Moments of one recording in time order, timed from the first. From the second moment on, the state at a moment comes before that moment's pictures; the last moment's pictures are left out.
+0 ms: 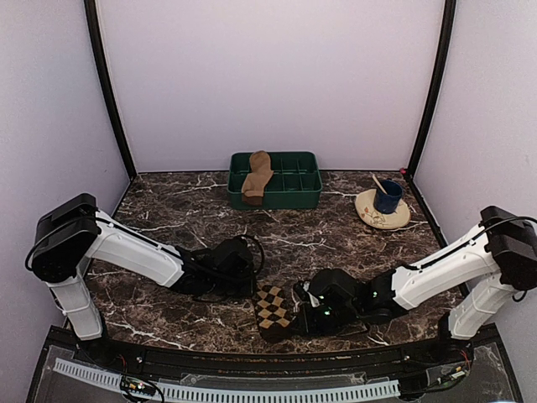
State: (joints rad) left arm -1.04 1.78 0.84 0.03 -0.21 -0.90; right arm 1.26 1.56 0.62 0.08 -0.11 1.10
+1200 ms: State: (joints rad) left arm -1.09 1.52 0.82 -0.20 -0.30 -0.78; right arm 1.26 1.61 0.63 0.09 -0.14 1.05
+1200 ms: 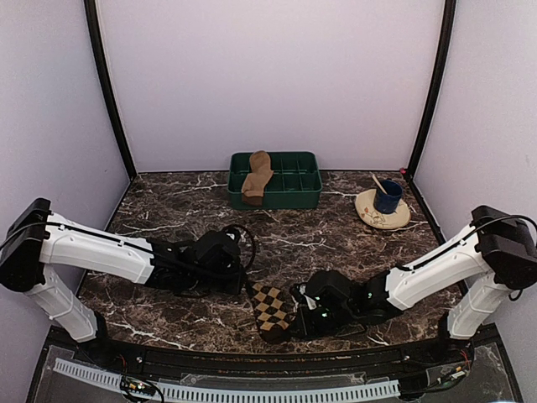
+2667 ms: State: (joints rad) left arm -1.12 1.72 0.81 -0.01 -0.10 -0.69; right arm 1.26 1.48 0.69 -0.03 0.10 0.88
